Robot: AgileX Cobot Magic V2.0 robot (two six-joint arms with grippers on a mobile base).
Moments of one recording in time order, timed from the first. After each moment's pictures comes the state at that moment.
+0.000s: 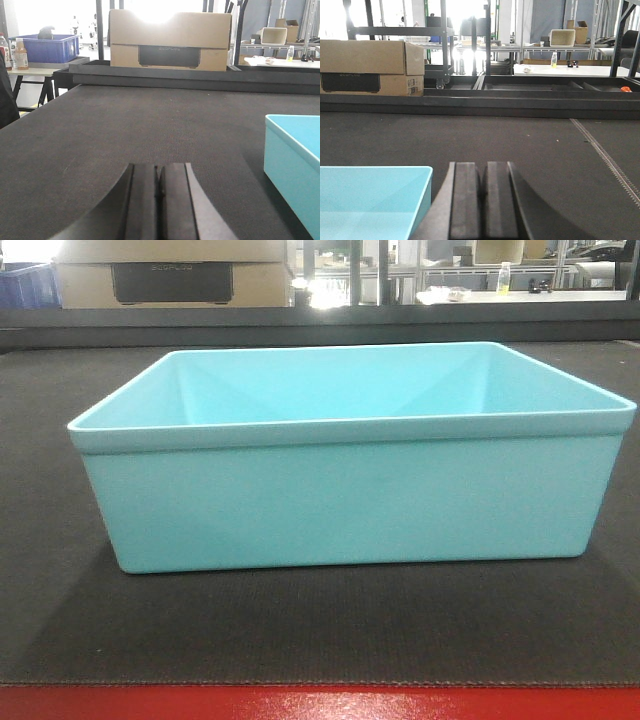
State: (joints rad) left arm 0.06 0.00 0.00 -0.07 0.02 0.07; right arm -0.06 0.25 -0.46 0.05 0.24 -0.01
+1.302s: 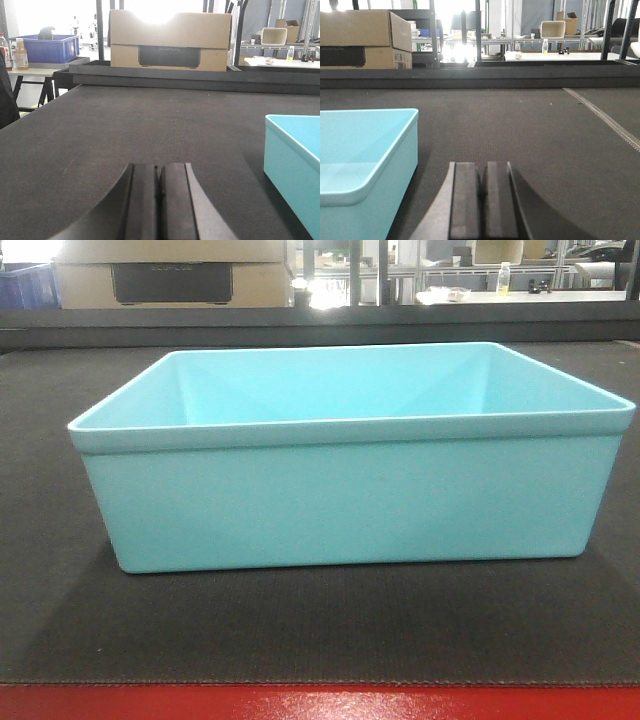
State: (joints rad) left arm 0.06 0.00 0.00 -0.07 0.02 0.07; right arm -0.09 0.00 0.00 0.07 0.03 -0.01
